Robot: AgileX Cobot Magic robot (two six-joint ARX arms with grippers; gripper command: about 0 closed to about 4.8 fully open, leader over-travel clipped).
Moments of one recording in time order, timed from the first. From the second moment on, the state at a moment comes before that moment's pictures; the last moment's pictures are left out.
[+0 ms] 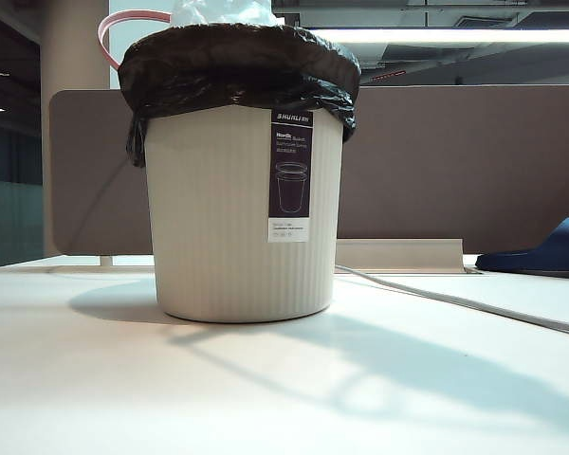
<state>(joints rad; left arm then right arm) -0.08 0.90 1.25 -0.88 0.67 0.00 0.60 1.43 1.80 -0.67 -0.24 -0.18</state>
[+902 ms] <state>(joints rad) -0.08 0.85 0.65 -0.16 0.74 -0.32 0.76 1.42 1.75 -1.00 -0.32 -0.44</state>
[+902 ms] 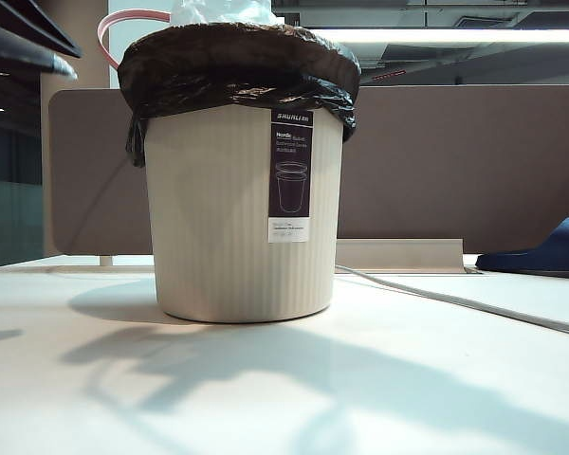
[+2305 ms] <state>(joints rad) -0.04 1.32 0.42 0.95 0.74 -0.96 1.03 1.54 1.75 -0.90 -0.04 -0.50</state>
